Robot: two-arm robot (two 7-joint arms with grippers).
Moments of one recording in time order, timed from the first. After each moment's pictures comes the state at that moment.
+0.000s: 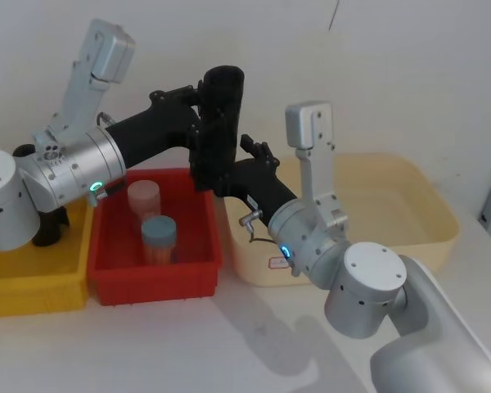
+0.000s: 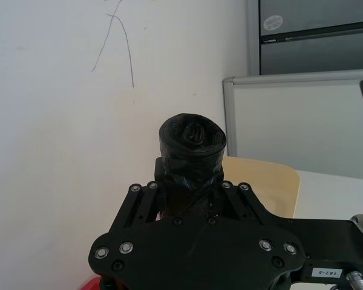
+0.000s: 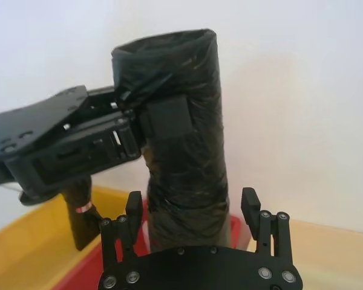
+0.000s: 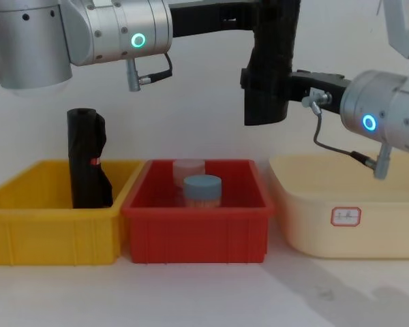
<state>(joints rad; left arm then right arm) -0.84 0.14 0.49 -1.11 -0.43 0.00 -0.73 0.43 0.05 -0.29 -1.42 0.21 0.11 0.19</state>
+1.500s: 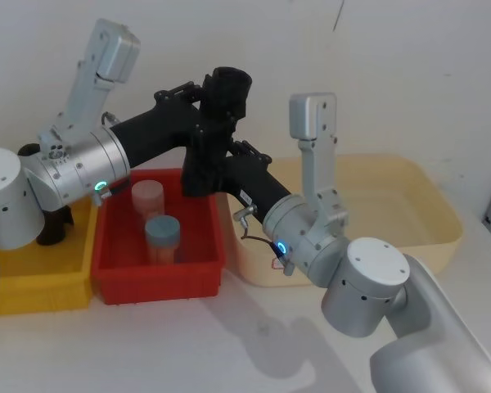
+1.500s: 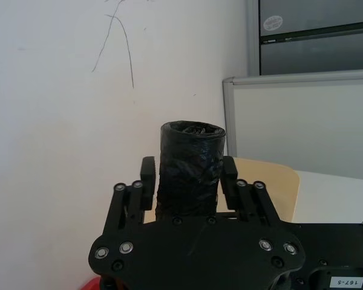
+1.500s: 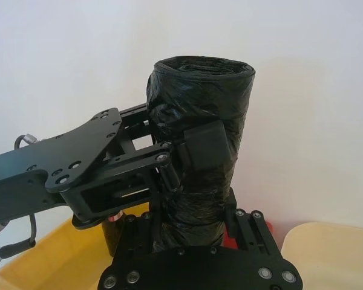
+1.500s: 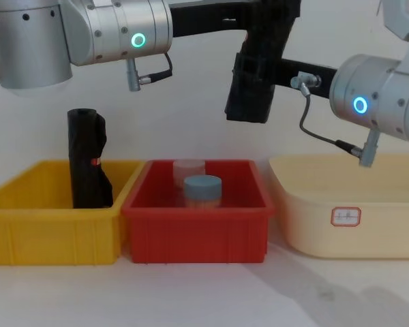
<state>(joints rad) -0.84 0.14 0.49 -1.11 -0.43 0.00 -0.73 0.42 0.03 -0.29 -1.46 0.29 0.16 0.21</state>
